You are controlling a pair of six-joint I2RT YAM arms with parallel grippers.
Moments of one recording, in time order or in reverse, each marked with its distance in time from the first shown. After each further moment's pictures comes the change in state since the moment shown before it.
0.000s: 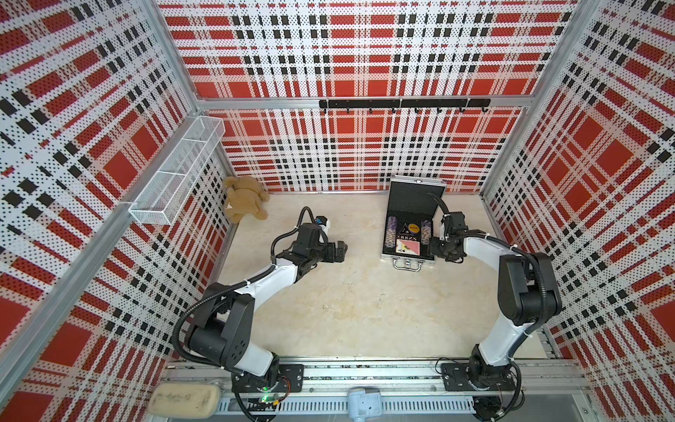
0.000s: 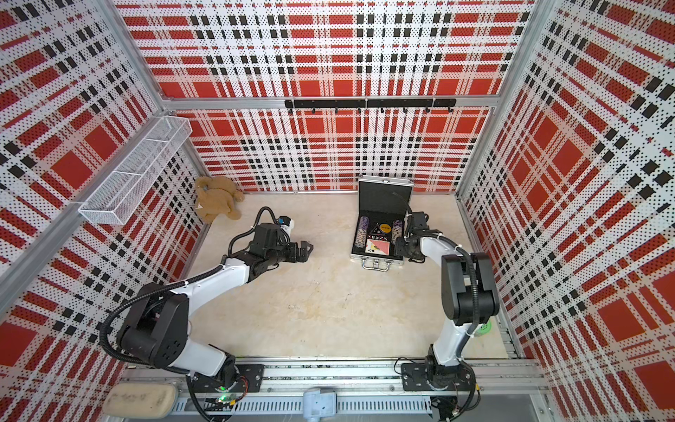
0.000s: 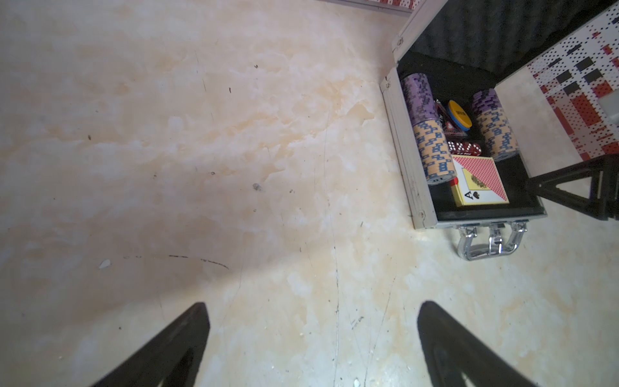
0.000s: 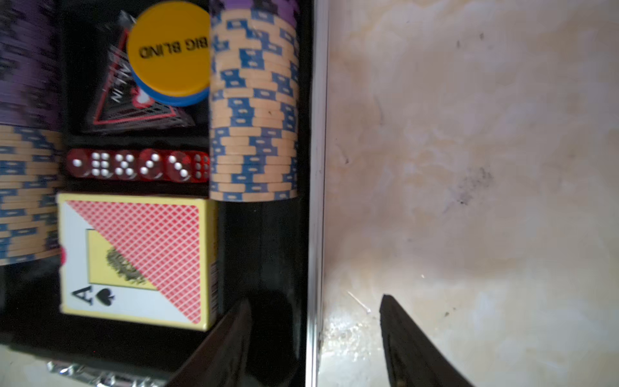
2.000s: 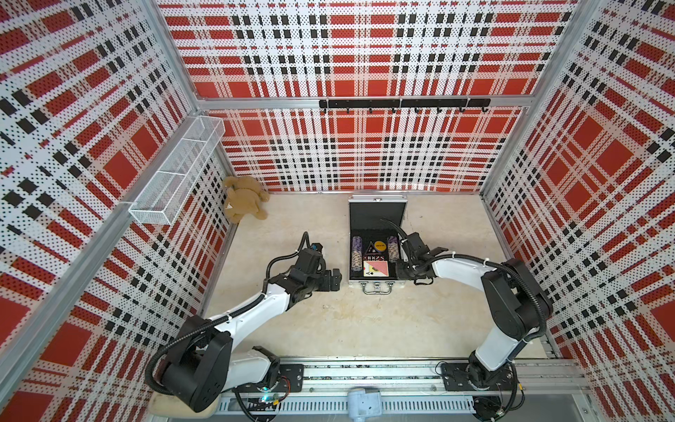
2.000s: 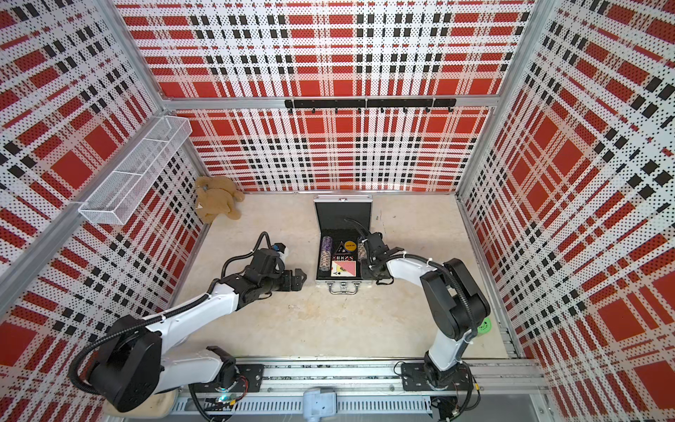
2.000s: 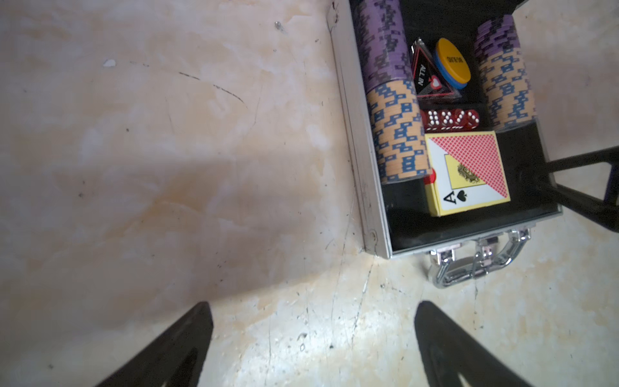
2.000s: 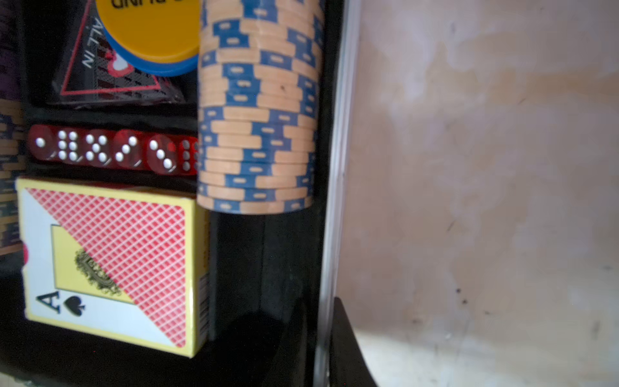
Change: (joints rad) left arm -0.109 -0.278 -0.255 -0.192 -0.125 -0.129; right arm 0.435 -0.089 -0.176 0.072 0.034 0.203
